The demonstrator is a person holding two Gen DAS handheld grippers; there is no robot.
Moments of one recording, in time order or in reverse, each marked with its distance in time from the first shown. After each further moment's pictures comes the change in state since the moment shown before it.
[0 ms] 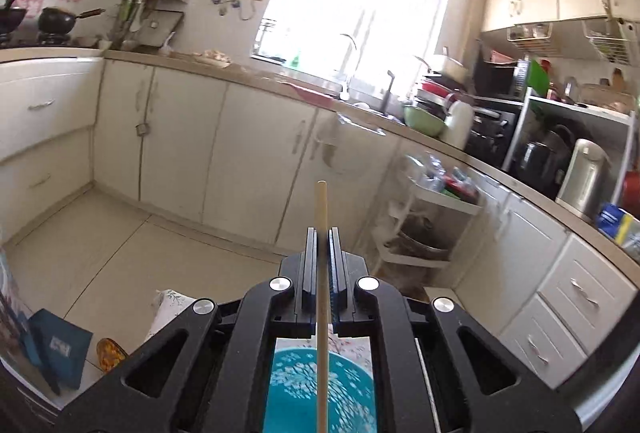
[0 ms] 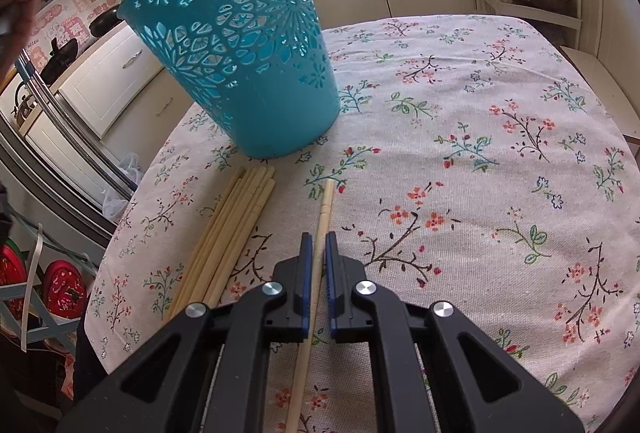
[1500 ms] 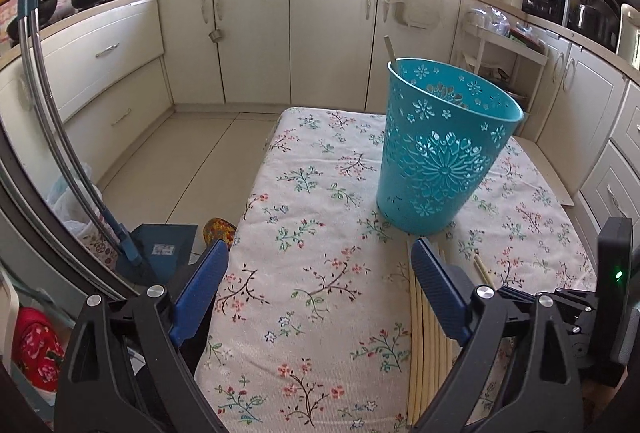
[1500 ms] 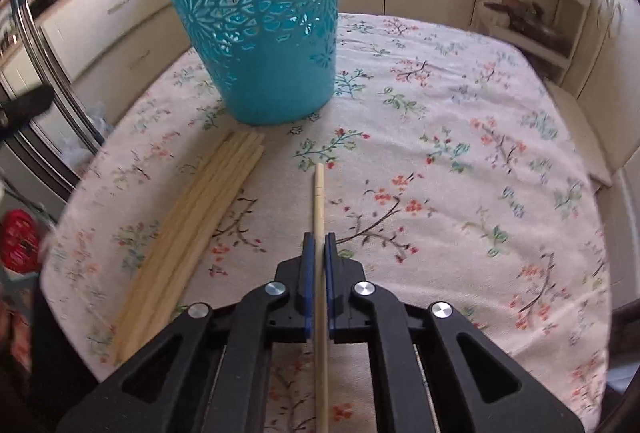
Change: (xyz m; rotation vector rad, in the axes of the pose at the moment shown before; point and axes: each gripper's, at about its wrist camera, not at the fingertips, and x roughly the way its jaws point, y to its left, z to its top) left arm -0.115 0.077 -0.168 0.169 0.391 0.290; right arm -0.010 0.017 -0.011 -0.113 0.063 -0.137
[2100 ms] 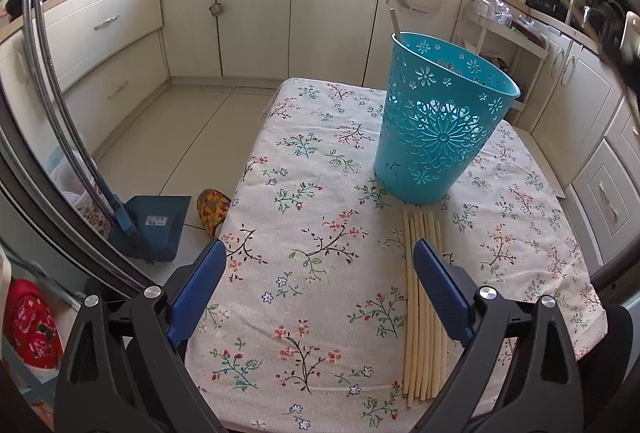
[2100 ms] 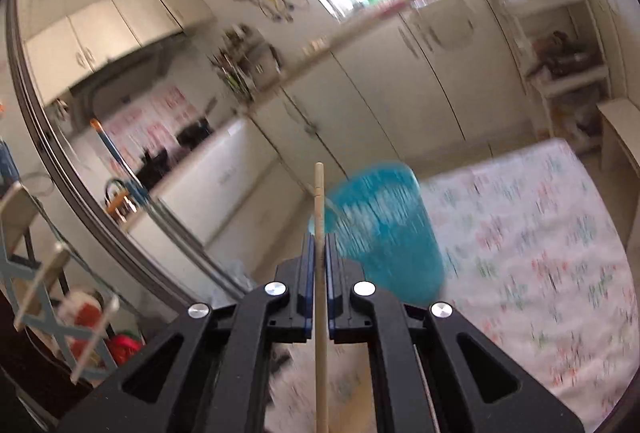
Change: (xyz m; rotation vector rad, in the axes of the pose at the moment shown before) left arm -0.006 0.009 -0.016 -0.049 0.082 -0.034; right arm -0.149 0.003 0.103 0.216 -0.519 0.442
